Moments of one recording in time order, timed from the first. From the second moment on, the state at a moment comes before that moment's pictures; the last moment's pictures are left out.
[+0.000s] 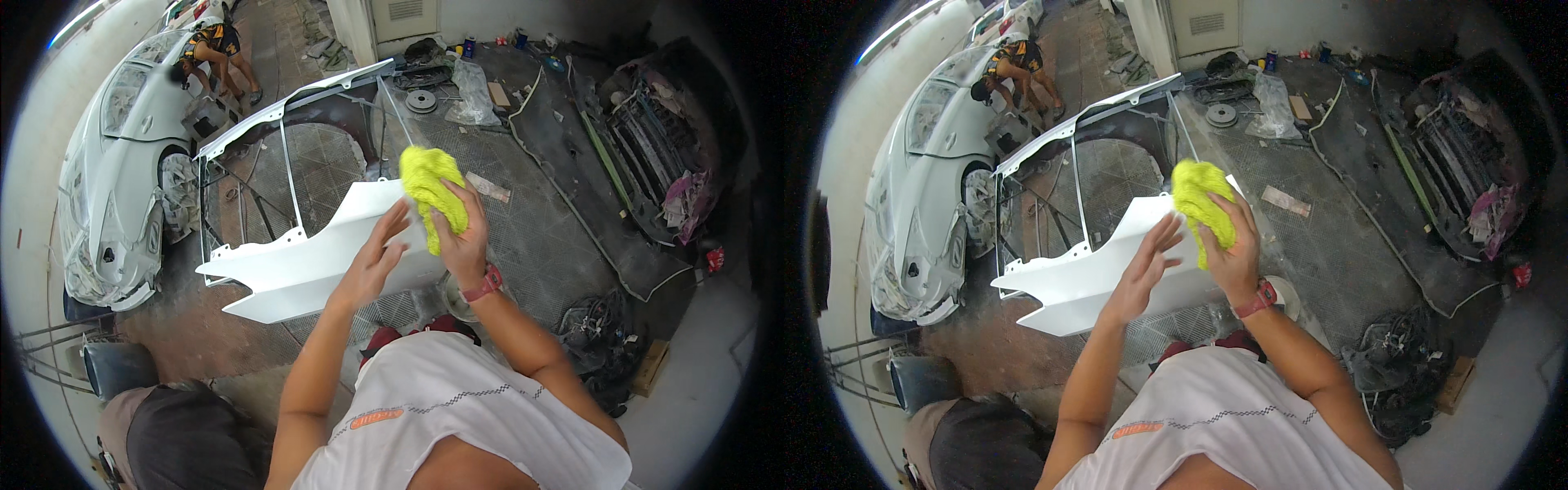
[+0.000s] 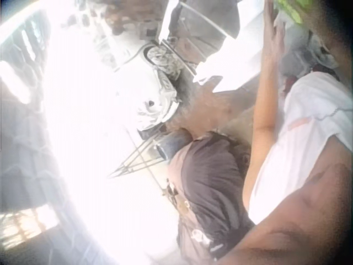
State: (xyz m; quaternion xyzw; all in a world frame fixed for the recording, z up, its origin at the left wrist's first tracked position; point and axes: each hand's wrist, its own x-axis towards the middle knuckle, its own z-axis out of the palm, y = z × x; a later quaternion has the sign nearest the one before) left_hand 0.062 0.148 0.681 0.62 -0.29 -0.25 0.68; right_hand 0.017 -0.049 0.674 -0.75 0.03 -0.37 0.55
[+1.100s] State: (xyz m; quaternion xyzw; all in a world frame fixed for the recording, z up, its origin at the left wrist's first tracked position) left_hand -0.266 0.439 0.331 0.71 0.42 -0.29 0.49; right_hand 0.069 -0.174 0.687 -0.92 0.07 -0.31 0.22
